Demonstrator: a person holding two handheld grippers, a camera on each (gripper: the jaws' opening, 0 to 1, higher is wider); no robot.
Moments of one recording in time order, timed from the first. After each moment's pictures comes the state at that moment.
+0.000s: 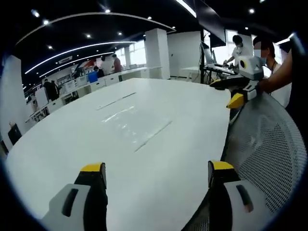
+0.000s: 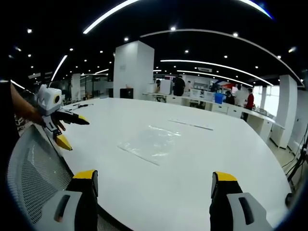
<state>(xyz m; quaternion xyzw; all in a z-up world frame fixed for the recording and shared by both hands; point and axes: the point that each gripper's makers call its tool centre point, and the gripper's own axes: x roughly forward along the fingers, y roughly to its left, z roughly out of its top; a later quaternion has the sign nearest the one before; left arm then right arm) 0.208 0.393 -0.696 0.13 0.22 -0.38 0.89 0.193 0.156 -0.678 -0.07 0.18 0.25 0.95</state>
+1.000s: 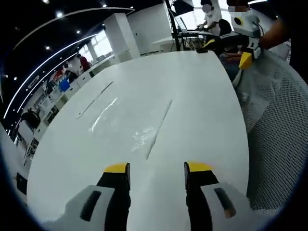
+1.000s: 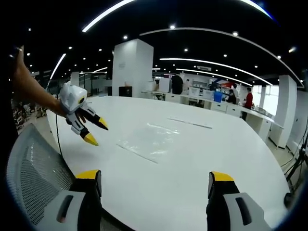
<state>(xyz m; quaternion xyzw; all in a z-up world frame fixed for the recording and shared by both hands) 0.273 0.378 -0.735 0.30 0.26 -0.46 0.80 0.192 0.155 -0.679 -0.08 0.19 0.25 0.95</state>
